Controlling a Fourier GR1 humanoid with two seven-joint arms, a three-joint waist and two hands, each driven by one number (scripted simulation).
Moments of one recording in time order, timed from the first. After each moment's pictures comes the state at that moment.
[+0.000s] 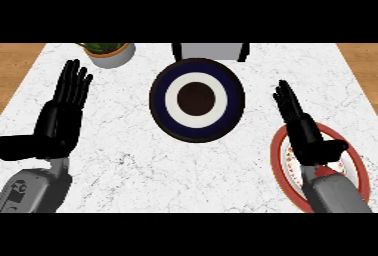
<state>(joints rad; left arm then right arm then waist) -0.24 0.34 -0.14 -1.57 0.33 0.25 -0.13 -0.22 -0.31 0.26 -1.42 -0.25 -0.20 -0.17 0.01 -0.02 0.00</state>
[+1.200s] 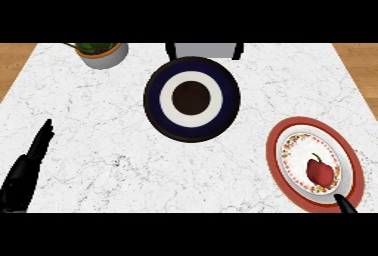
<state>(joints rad) 0.10 0.54 -0.14 -1.46 0.09 0.26 -0.15 0.51 -0.04 -0.01 -1.98 -0.47 -0.74 -0.70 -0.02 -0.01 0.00</state>
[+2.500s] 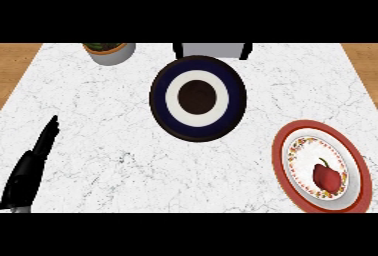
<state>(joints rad) 0.08 0.50 -0.12 -1.48 0.04 0.22 -0.14 0.55 -0.73 0.09 -1.94 -0.25 -0.69 0.27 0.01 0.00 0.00</state>
